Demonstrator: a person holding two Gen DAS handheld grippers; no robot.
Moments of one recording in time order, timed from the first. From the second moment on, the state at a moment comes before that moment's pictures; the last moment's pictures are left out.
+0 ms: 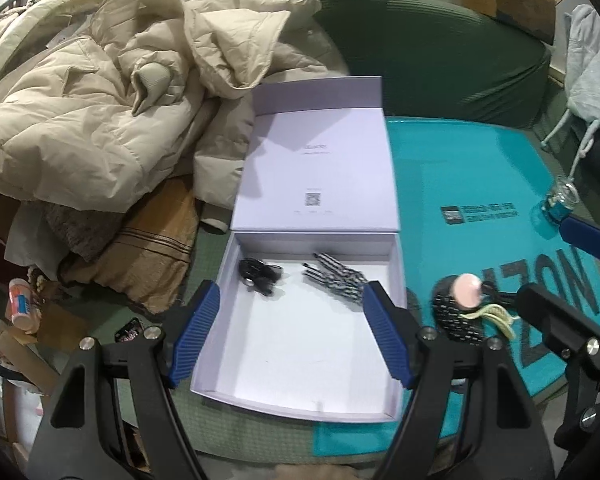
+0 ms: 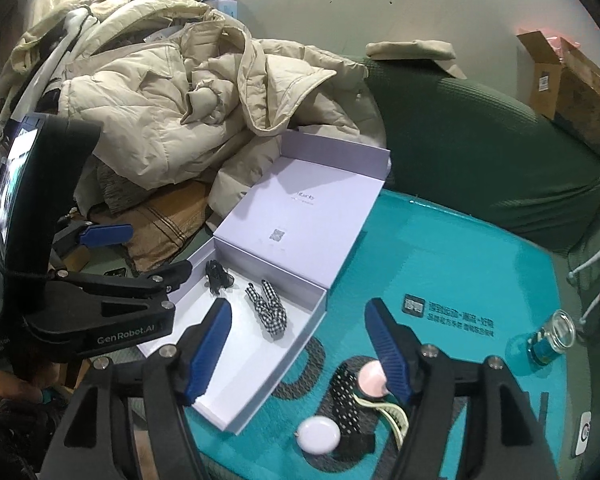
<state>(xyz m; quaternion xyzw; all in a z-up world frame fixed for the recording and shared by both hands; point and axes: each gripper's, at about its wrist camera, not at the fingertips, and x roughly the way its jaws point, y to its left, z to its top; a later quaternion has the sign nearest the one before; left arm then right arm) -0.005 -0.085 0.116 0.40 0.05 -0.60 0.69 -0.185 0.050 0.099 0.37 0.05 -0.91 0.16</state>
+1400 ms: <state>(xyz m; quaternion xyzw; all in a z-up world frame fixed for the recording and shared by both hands) -0.100 -0.057 -0.017 0.43 0.13 -0.64 0.62 -0.116 0.187 0.024 0.45 0.00 -0.89 0.08</state>
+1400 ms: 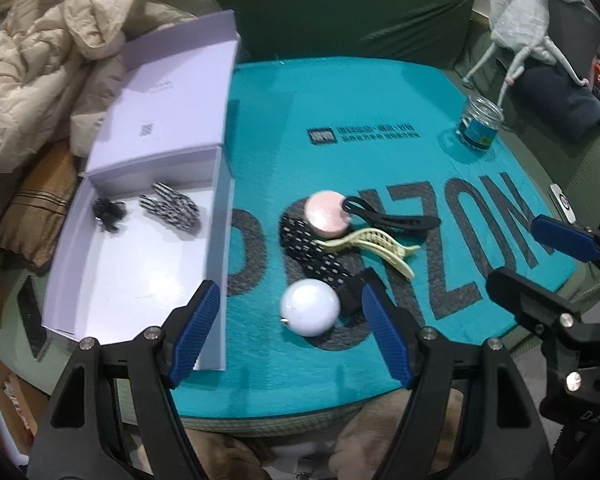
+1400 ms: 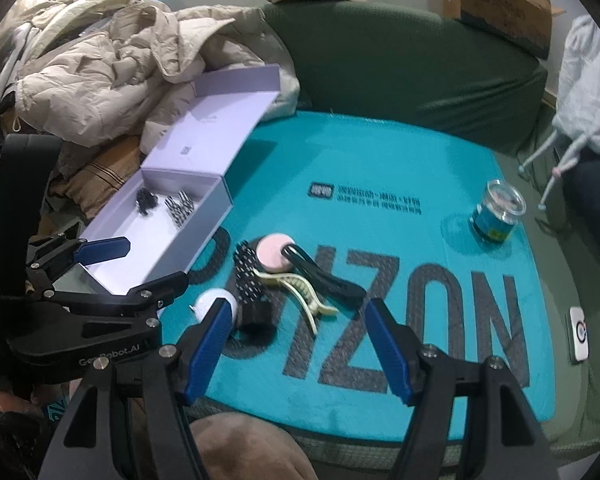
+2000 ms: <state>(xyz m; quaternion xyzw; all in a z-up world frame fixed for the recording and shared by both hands) -0.101 -0.075 -0.080 0.47 0.19 -0.62 0.61 -0.122 0.207 -0.044 0.51 -0.03 -0.86 0.09</state>
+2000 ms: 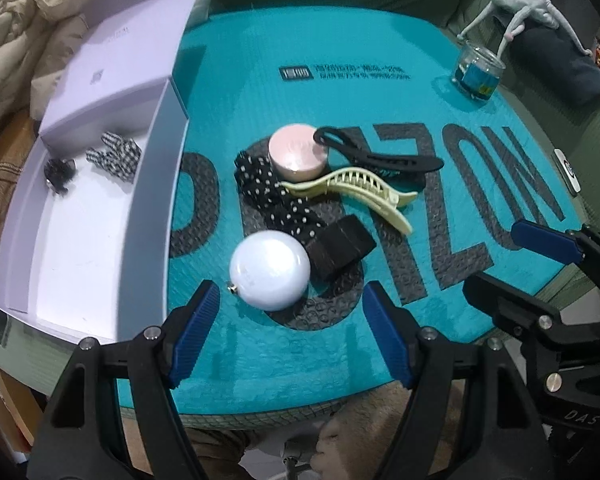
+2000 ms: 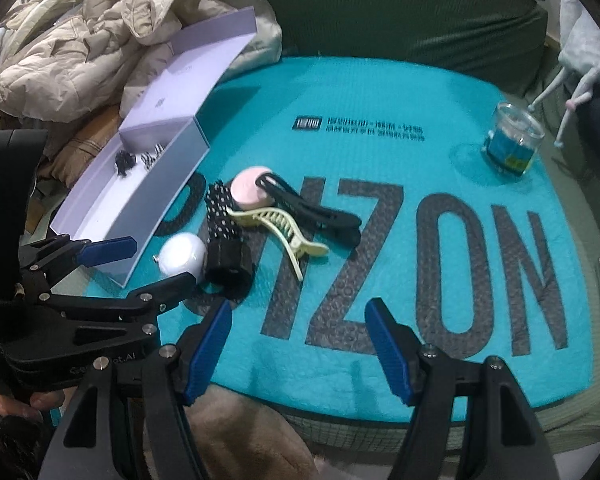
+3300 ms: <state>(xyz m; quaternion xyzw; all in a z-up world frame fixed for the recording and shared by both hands) -0.078 -0.118 -0.108 0.45 0.21 -0.58 0.65 -0.183 0.201 -0.108 0.50 0.00 -0.85 0.15</state>
